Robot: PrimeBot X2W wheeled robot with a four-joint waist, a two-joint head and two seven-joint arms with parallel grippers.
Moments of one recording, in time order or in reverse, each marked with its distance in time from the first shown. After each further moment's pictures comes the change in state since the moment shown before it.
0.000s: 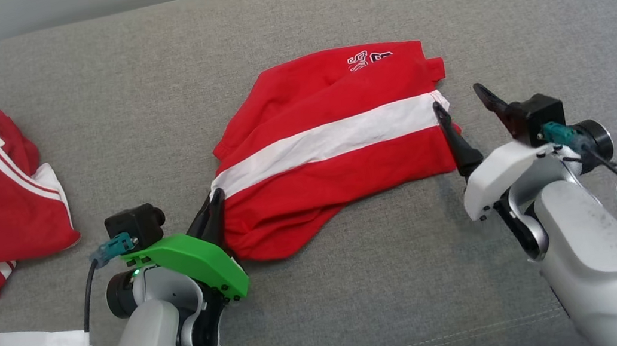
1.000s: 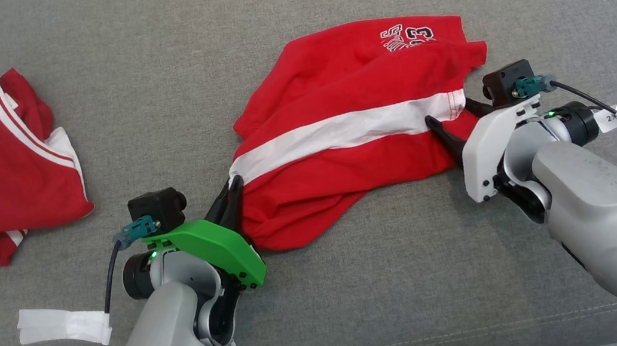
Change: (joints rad) left arm -0.072 -0.027 -0.082 0.077 -0.005 0.001 -0.043; right arm -0.318 -0.168 0.528 0.396 0.555 0.000 0.160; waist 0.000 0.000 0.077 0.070
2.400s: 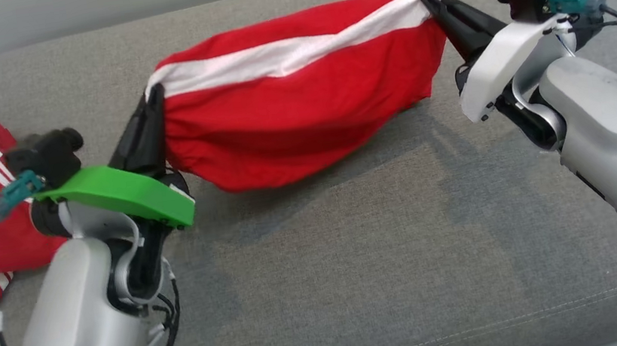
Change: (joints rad) left arm -0.033 0.132 0.083 -0.328 -0.072 0.023 0.004; right arm -0.185 -0.128 0.205 -0.190 0.173 0.000 -0.224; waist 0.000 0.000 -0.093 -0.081
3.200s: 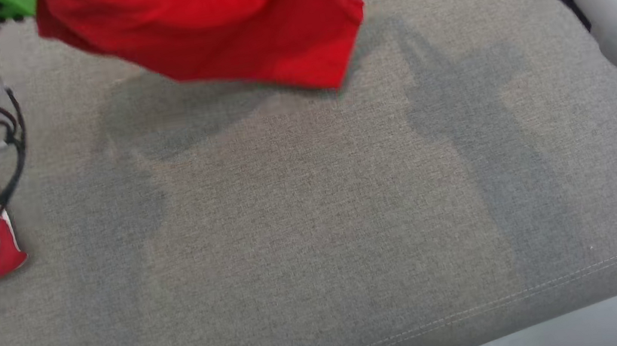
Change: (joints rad) left arm -0.531 0.151 0.012 0.085 0.127 0.103 0.169; right arm -0.425 0.128 -0.150 0.186 -0.033 0.001 0.049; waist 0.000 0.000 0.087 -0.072
